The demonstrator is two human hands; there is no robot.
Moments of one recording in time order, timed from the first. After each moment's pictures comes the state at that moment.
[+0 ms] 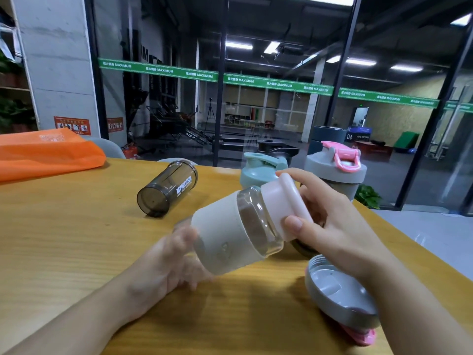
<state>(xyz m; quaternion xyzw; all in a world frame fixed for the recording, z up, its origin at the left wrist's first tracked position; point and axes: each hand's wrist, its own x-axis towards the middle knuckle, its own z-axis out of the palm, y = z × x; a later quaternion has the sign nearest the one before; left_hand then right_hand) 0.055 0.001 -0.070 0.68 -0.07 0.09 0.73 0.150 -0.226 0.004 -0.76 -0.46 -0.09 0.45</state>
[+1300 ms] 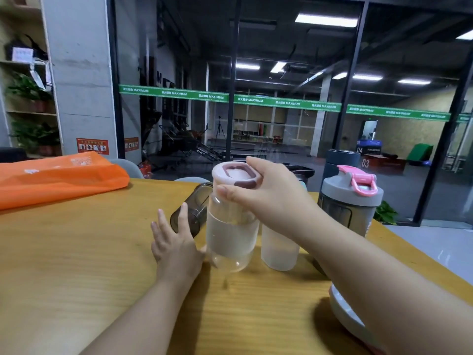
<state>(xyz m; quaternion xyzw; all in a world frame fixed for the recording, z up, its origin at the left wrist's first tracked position) 0.122 0.047 -0.087 0.87 0.31 0.31 0.23 0.125 -0.124 0.059 -0.81 -0.41 -0.14 0.40</state>
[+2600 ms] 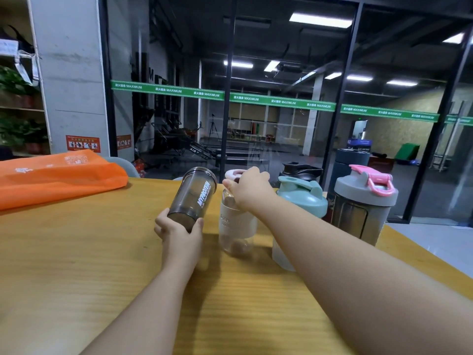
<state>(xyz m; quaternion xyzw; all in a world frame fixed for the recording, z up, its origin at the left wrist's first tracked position) 0.129 0.071 -0.074 0.70 0.27 0.41 0.52 0.177 -0.029 0.045 -0.93 -0.20 -0.06 0.32</state>
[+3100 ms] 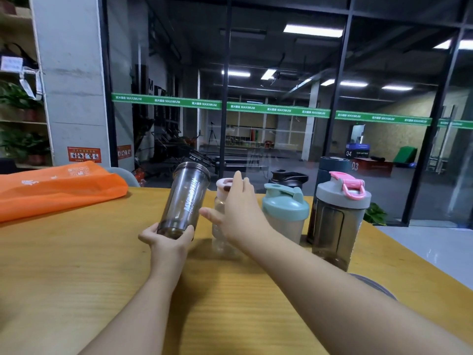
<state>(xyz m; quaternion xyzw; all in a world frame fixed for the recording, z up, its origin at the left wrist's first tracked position) 0.113 0.073 -0.075 0.60 0.25 0.42 0.63 0.123 -0.063 0.032 -0.88 -0.33 -0.11 0.32</state>
